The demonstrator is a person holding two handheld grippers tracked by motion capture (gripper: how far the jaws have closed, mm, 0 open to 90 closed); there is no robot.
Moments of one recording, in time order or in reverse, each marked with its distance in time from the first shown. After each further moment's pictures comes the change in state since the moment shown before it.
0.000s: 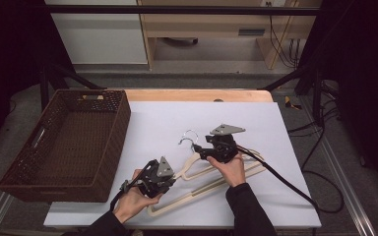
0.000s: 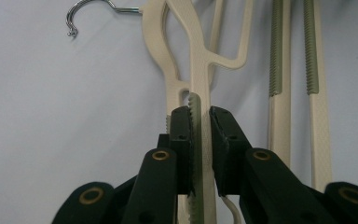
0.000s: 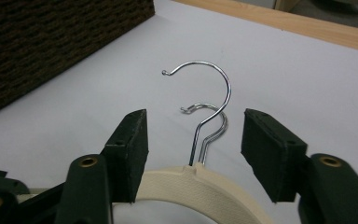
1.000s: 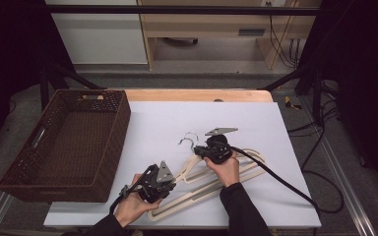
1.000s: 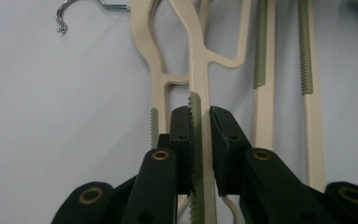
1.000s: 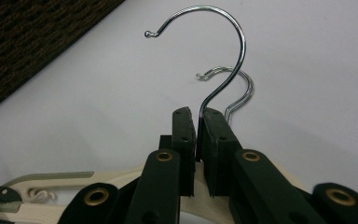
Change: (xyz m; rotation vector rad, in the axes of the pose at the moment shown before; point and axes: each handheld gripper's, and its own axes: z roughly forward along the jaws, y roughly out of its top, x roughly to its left) left arm -0.012 -0.008 -0.003 -0.014 -0.028 0.002; right arm 0.001 -0.010 0.021 0.129 0.062 0.116
